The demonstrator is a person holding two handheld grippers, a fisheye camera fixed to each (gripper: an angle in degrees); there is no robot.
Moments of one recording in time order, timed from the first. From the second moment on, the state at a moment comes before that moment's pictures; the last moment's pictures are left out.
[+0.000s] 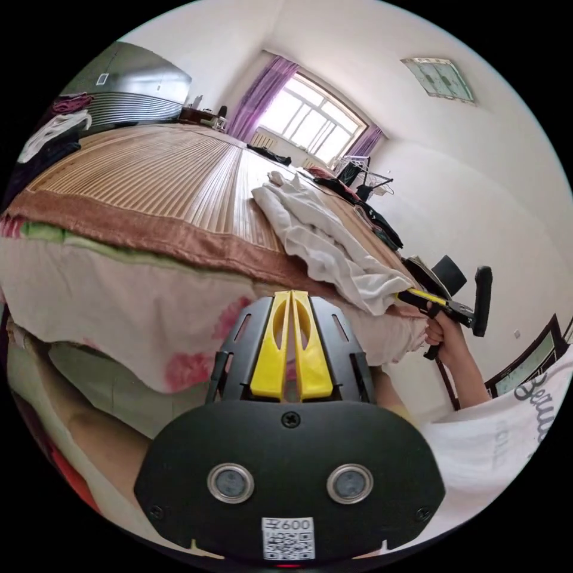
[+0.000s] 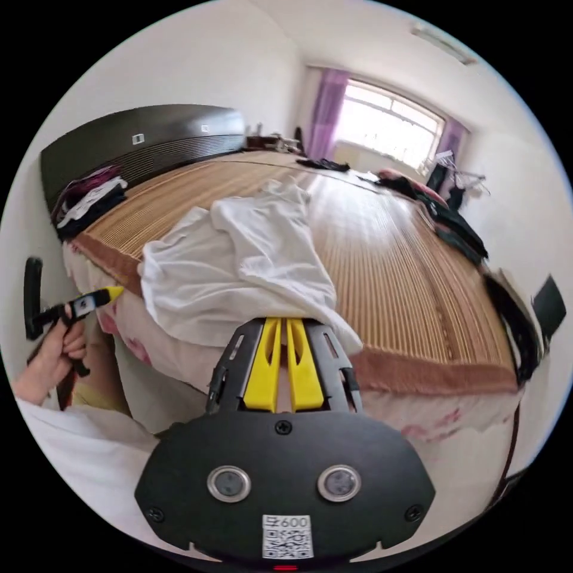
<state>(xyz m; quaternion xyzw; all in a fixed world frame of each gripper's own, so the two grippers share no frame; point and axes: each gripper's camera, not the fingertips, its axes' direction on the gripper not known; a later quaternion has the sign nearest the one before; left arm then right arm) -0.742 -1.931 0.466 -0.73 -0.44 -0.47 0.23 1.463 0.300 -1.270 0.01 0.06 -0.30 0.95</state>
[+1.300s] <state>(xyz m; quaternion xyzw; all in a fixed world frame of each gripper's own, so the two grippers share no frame) -0.945 -1.804 0.419 -0.74 -0.41 -0.50 0.19 1.581 0.032 -1.415 0.15 -0.09 0.05 0.98</state>
